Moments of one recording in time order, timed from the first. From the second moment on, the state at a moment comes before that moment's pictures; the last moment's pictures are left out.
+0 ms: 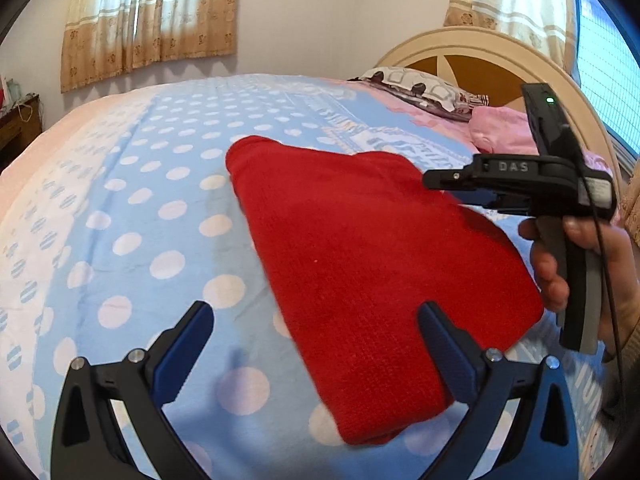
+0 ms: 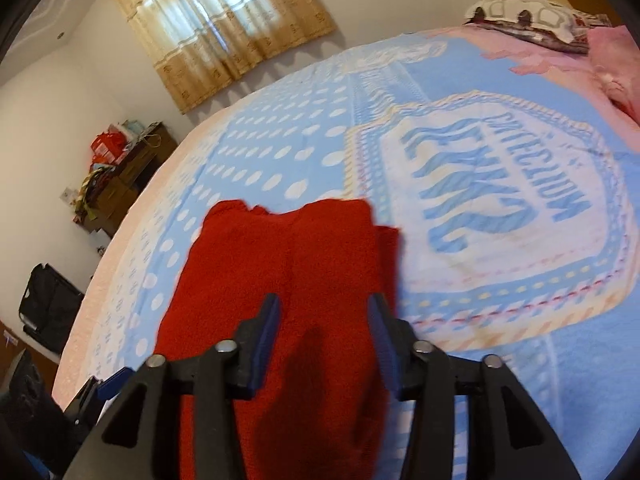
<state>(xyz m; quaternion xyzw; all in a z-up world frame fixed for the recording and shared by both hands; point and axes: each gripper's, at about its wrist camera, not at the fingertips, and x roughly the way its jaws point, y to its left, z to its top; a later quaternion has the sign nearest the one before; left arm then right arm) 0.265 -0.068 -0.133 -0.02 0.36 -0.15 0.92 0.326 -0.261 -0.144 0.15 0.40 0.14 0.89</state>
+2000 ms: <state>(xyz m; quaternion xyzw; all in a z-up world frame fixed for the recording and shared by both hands) 0.160 0.080 -0.093 -0.01 0.39 -0.13 0.91 0.252 -0.065 -0.144 0.17 0.41 0.33 0.83</state>
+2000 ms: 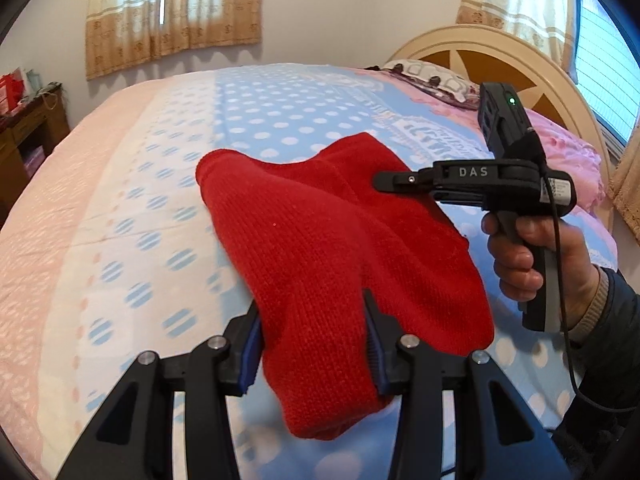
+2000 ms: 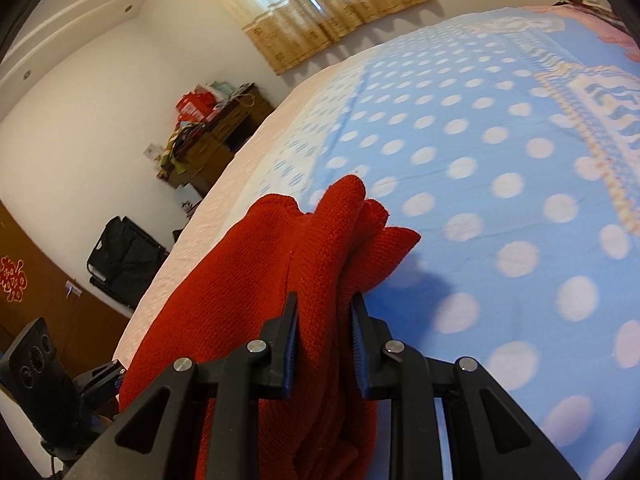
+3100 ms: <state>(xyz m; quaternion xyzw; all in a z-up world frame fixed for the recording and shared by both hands) 0.101 0.184 -0.106 -0.07 0.38 -0.06 0.92 0.211 0.067 -0.148 0.12 0.43 0.40 0.80</state>
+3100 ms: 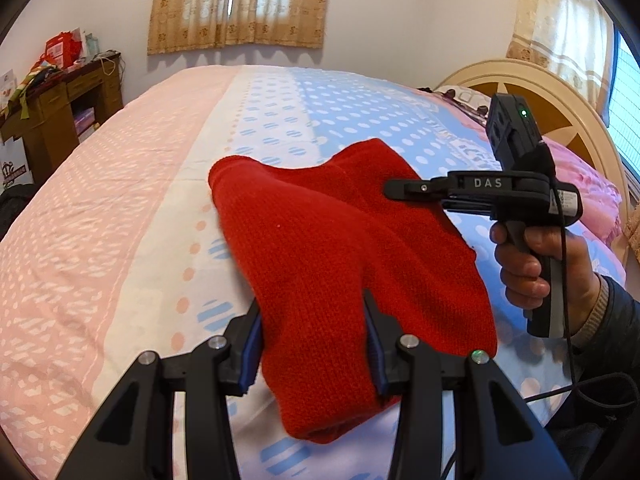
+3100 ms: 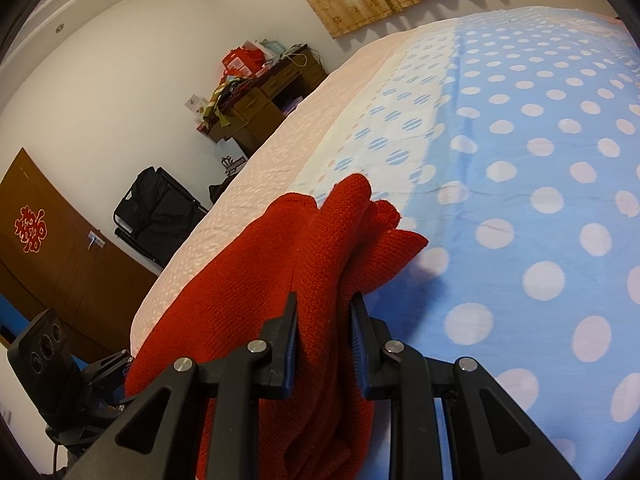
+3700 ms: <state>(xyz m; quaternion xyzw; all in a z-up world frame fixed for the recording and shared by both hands) 0.086 0.209 -0.129 -0.10 0.39 -0.06 0.92 0.207 0.087 -0.162 0.11 0.44 0.40 0.79</state>
